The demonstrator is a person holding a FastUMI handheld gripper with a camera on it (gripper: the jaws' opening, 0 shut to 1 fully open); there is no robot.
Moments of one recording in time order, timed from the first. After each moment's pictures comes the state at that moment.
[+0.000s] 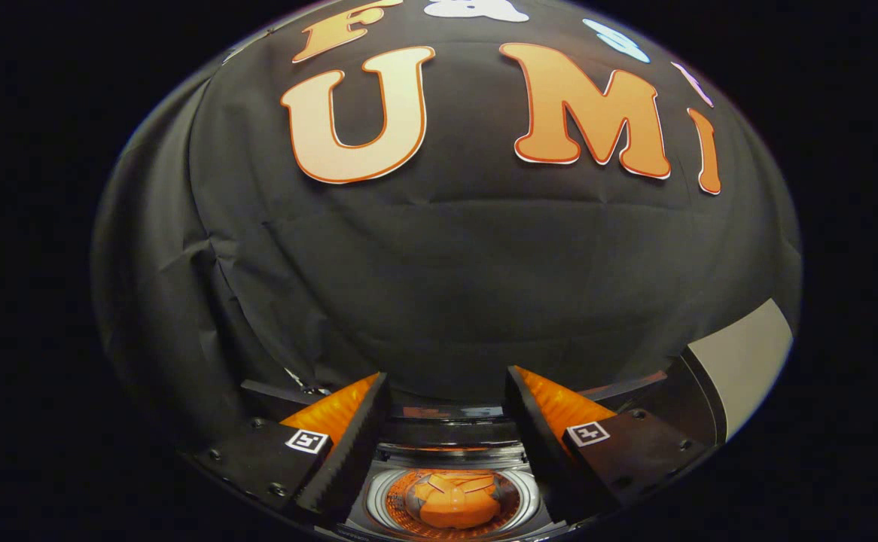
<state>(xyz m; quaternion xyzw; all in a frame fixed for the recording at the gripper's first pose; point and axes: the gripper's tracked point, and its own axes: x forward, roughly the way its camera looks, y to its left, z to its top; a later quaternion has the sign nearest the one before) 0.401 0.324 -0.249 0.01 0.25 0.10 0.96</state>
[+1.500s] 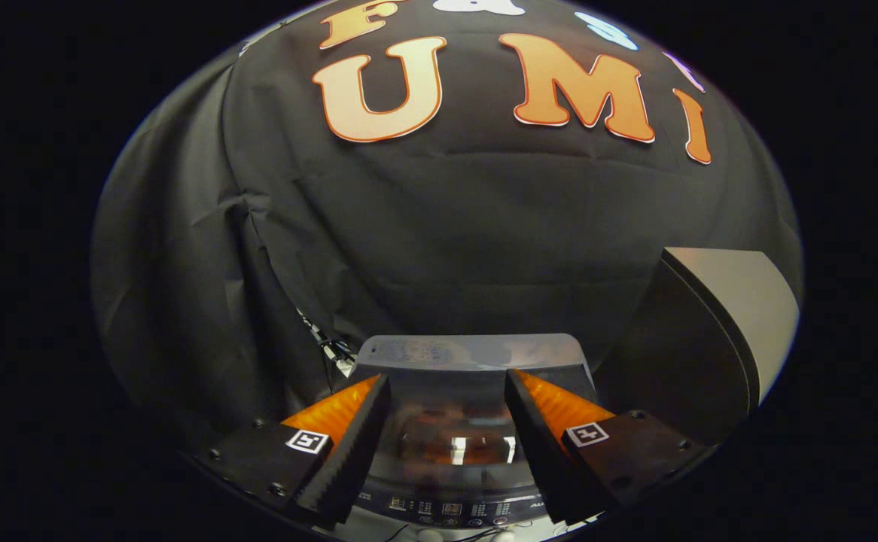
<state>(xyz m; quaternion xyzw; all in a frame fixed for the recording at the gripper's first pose) 0.283 0.318 -0.313 0.01 0.30 0.12 0.94</state>
